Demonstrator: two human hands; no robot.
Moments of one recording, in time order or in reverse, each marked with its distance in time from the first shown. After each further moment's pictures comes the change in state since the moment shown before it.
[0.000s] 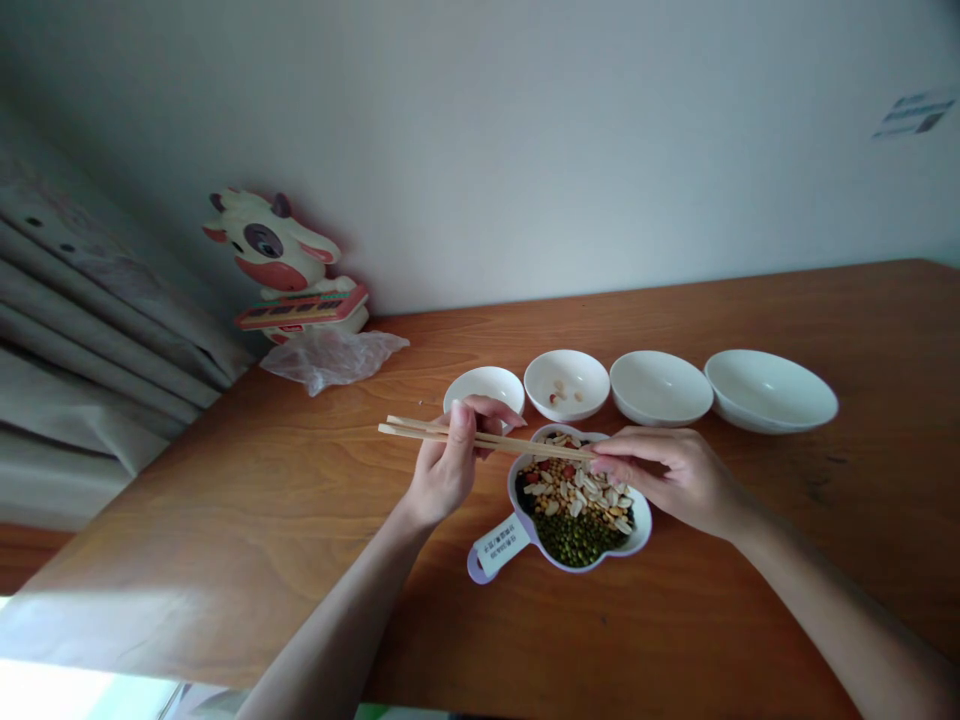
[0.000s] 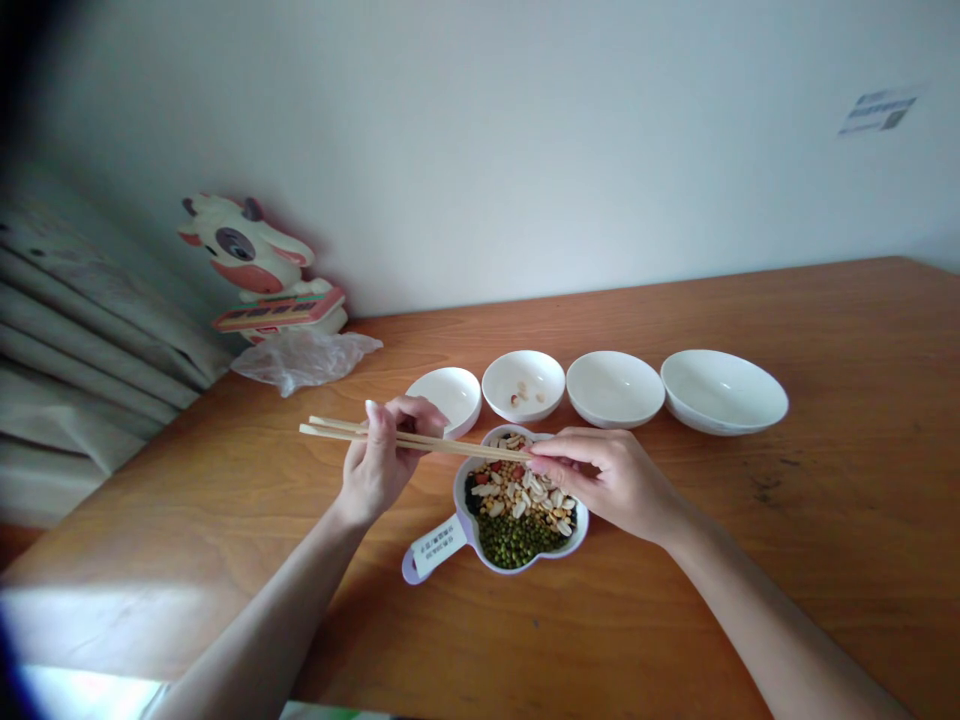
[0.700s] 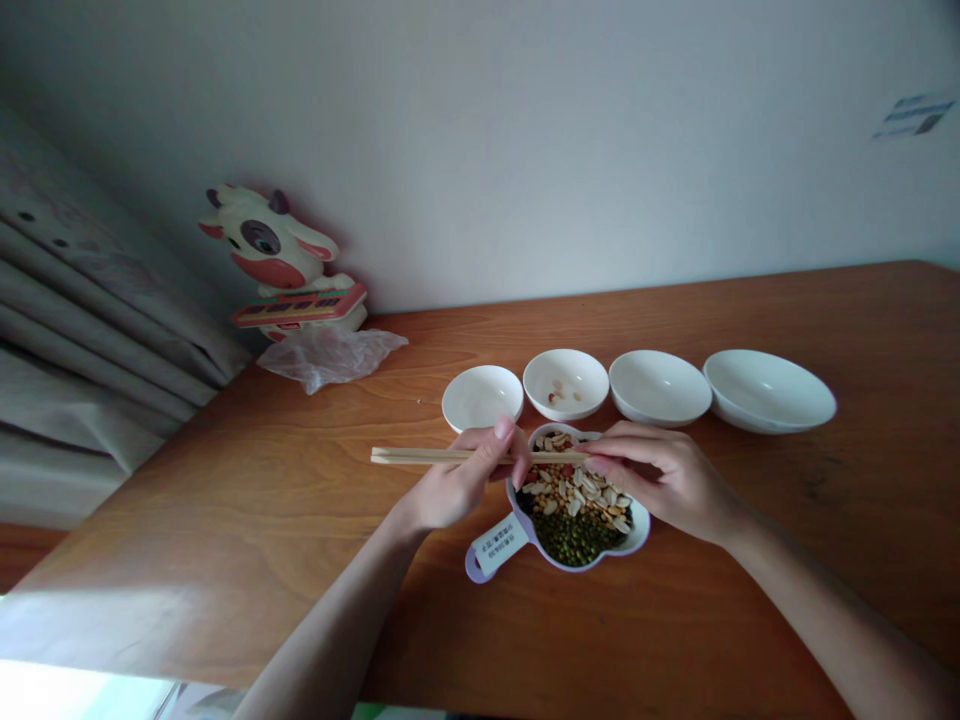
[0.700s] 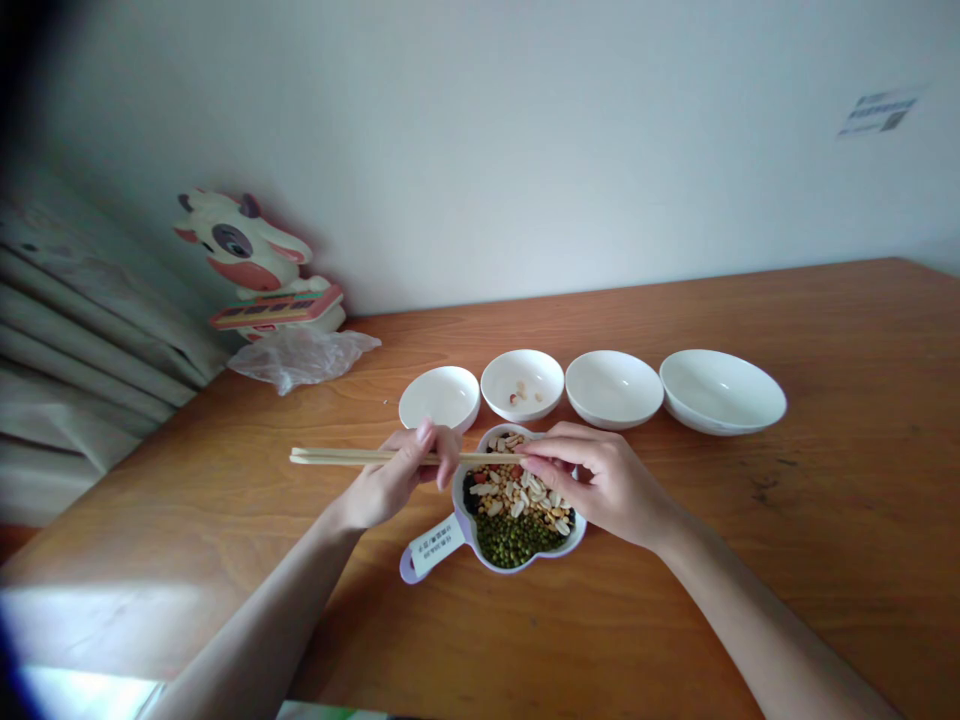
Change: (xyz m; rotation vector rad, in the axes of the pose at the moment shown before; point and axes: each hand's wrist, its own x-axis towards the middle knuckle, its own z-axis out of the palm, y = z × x) left_hand -0.001 0.015 0.003 -0.082 -0.397 -0.263; right_hand 0.000 -0.004 0.008 -0.006 -0.006 0.029
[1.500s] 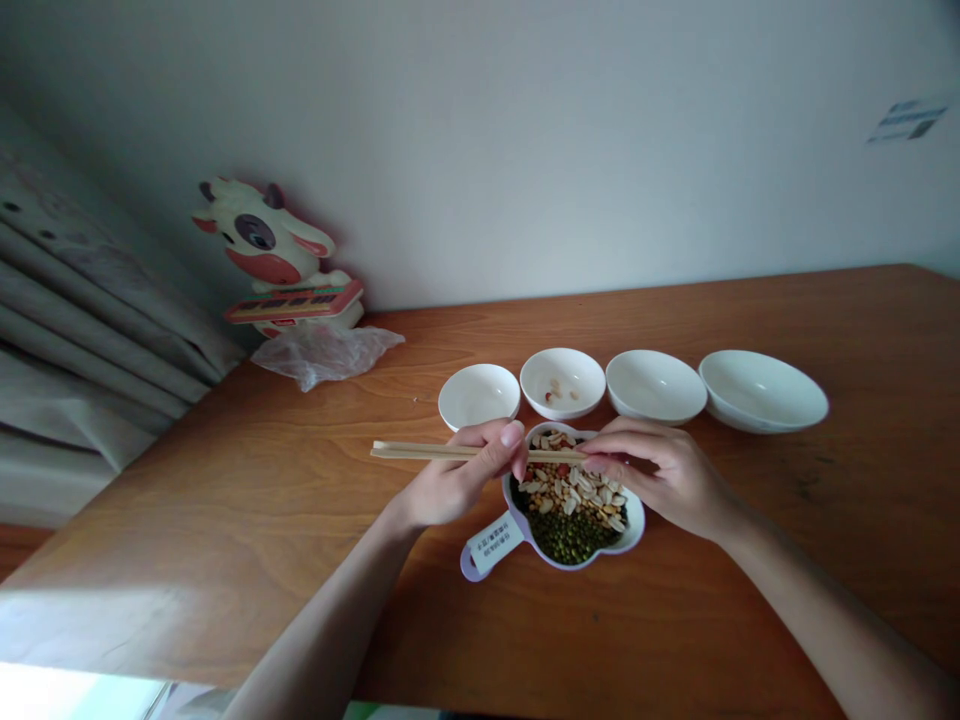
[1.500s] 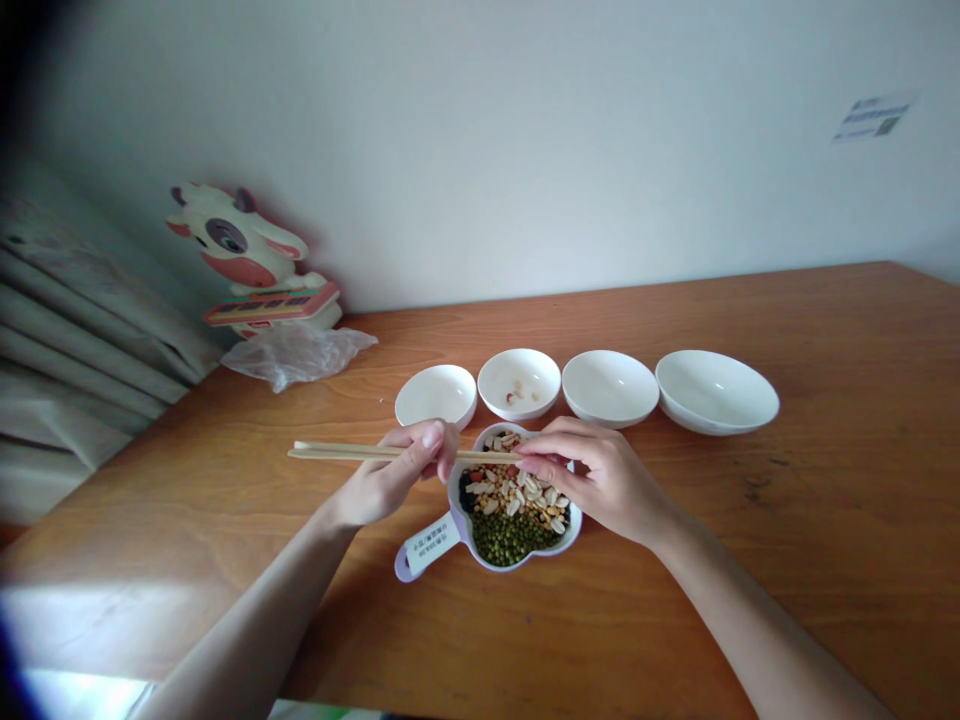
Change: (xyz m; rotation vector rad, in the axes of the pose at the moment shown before) left_hand 0.000 -0.001 -0.001 0.066 0.001 0.031; right_hand 0.001 0.004 -0.003 -0.018 0.013 -0.038
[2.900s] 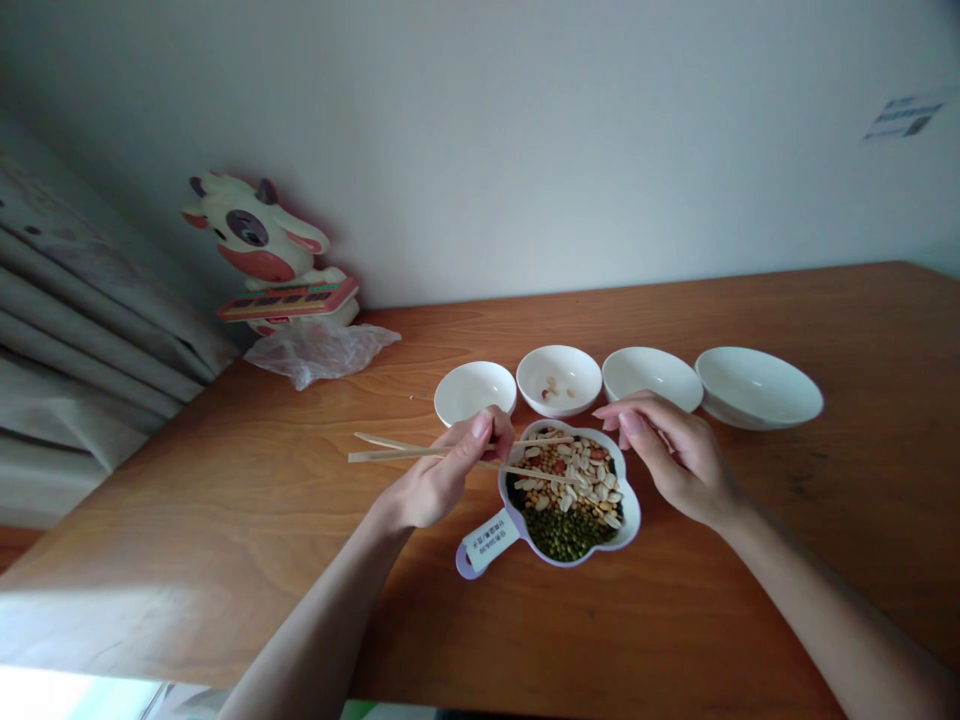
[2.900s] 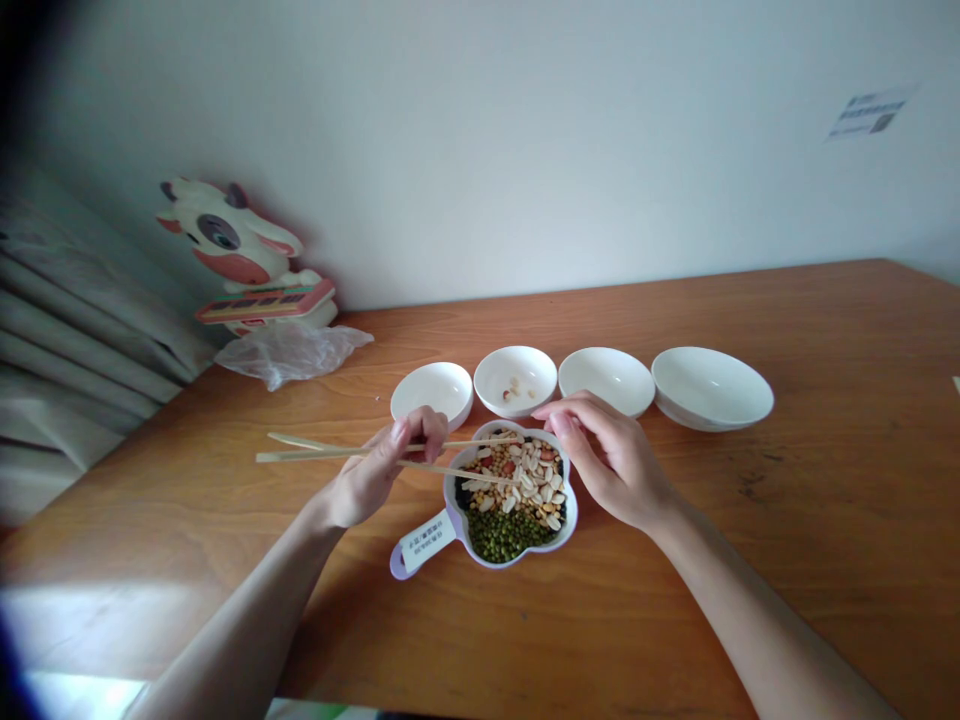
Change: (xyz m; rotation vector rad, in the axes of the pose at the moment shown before) left_hand -0.006 0.001 -0.008 0.090 0.059 -0.037; right_hand -0.003 0.003 -0.011 -0.017 0.156 0.119
